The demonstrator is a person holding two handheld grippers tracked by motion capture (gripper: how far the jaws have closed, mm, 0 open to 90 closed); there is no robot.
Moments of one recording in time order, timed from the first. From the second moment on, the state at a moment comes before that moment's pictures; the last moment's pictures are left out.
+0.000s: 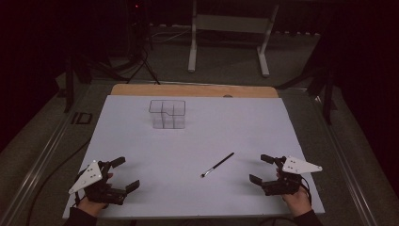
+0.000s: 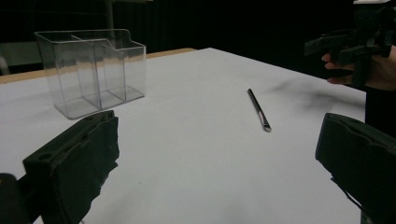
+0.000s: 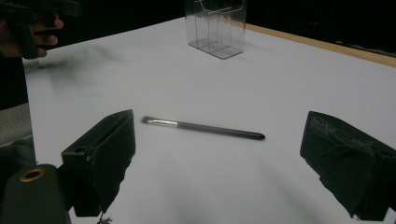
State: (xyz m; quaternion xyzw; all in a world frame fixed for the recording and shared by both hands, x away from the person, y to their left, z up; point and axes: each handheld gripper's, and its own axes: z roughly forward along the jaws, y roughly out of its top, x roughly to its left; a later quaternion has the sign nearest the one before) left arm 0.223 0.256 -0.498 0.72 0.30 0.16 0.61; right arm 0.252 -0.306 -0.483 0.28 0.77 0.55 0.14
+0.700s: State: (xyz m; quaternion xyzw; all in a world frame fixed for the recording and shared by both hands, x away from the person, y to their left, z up) left arm 0.221 0.256 -0.496 0.72 0.29 0.17 0.61; right arm 0.252 -0.300 -0.481 0.26 0.79 0.53 0.14
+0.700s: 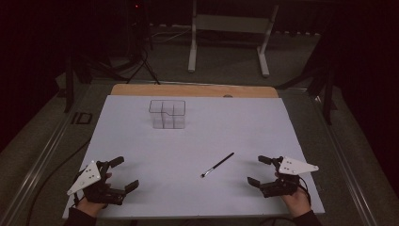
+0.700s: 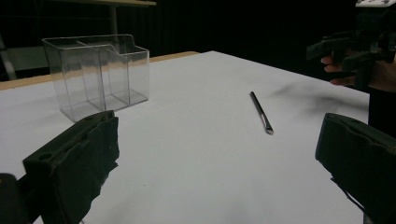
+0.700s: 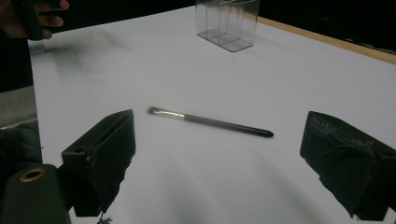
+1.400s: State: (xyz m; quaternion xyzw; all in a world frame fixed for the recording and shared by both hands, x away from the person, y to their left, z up) left arm 0.221 0.257 -0.496 0.72 0.29 0.18 0.61; right arm 0.261 -0.301 -0.471 0.29 0.80 0.50 0.15
